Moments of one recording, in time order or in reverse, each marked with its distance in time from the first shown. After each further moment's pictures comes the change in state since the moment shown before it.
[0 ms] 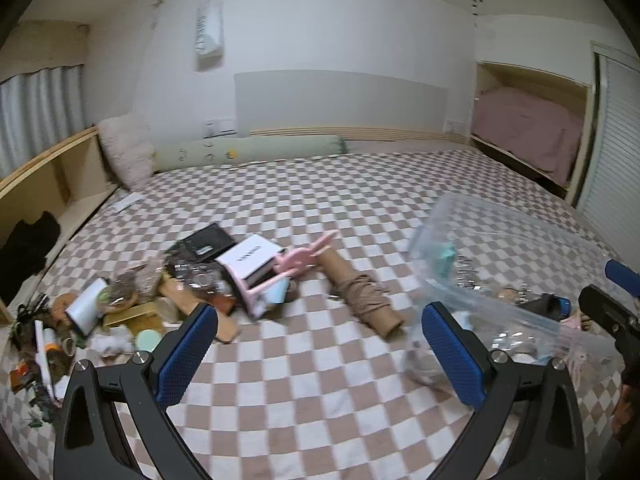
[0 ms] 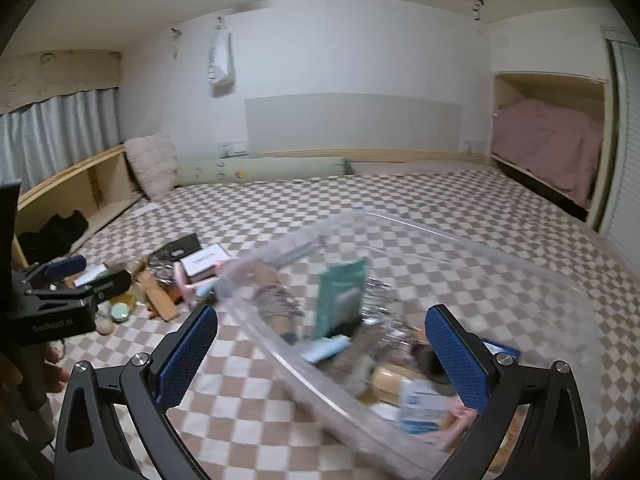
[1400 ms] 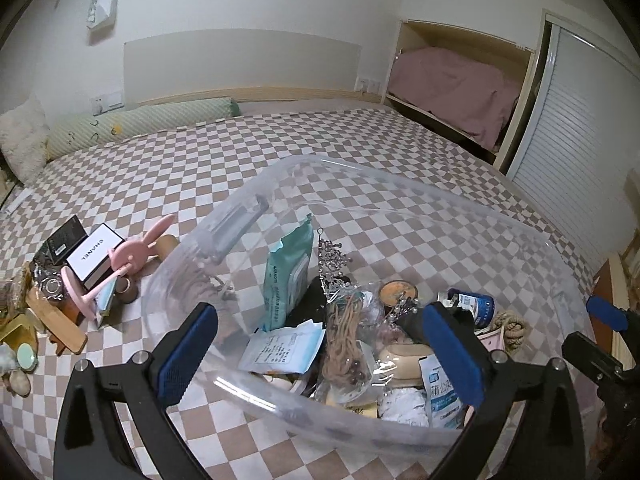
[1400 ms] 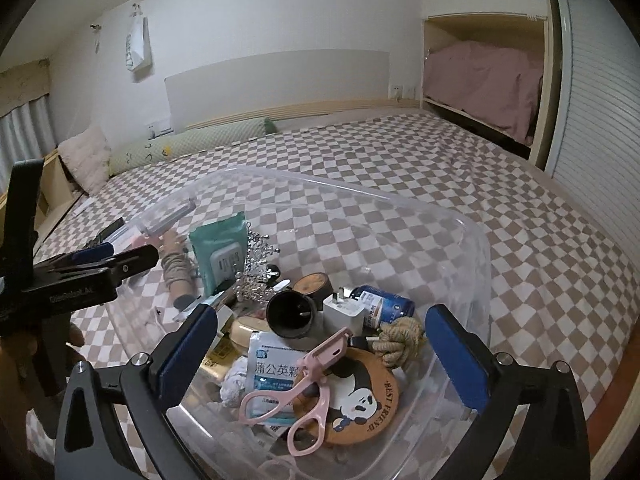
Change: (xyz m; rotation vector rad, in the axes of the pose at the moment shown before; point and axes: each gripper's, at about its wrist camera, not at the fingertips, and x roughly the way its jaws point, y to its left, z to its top) left arm 0.074 -0.165 0.023 0.065 0.149 -0.311; right arm -0.015 -0.135 -0.026 0.141 0.167 -0.171
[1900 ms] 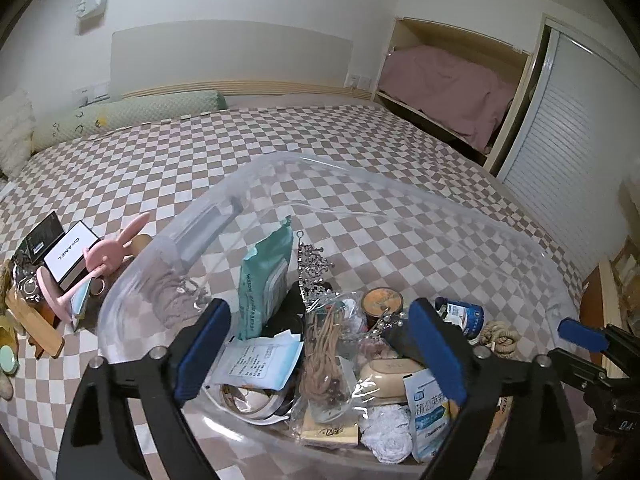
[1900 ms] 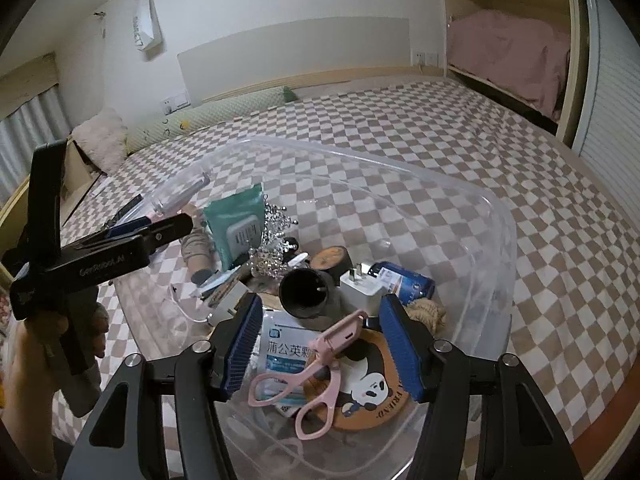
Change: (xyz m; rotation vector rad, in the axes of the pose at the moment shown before) left arm 0.024 -0.004 0.010 -0.028 0.024 -0.058; right arm 0.009 -0.003 0.008 -0.011 0.098 0.067
